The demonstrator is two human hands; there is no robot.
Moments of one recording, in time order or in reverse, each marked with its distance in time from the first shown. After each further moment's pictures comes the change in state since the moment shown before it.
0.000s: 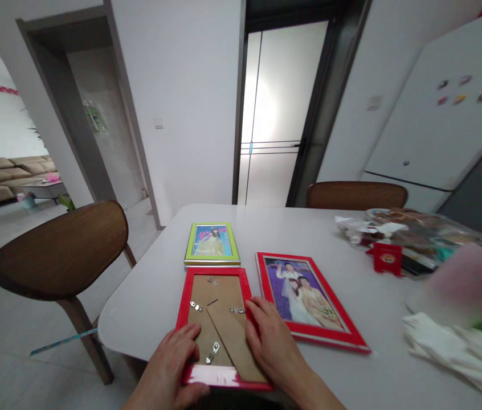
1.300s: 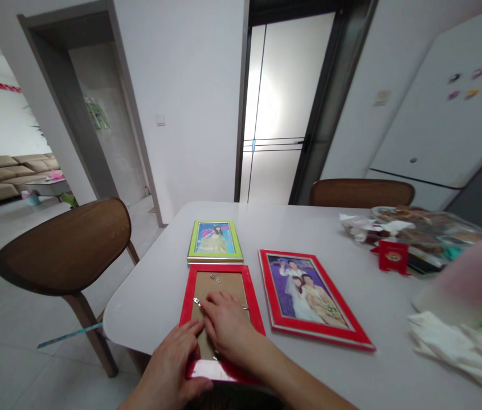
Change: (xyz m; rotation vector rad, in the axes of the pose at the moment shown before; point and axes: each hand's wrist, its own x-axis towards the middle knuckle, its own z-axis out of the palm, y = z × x) left_hand -0.003 -0.004 0.005 -0.059 0.037 -0.010; right_hand 0.033 -0.072 0.002 -0.011 -0.309 -0.282
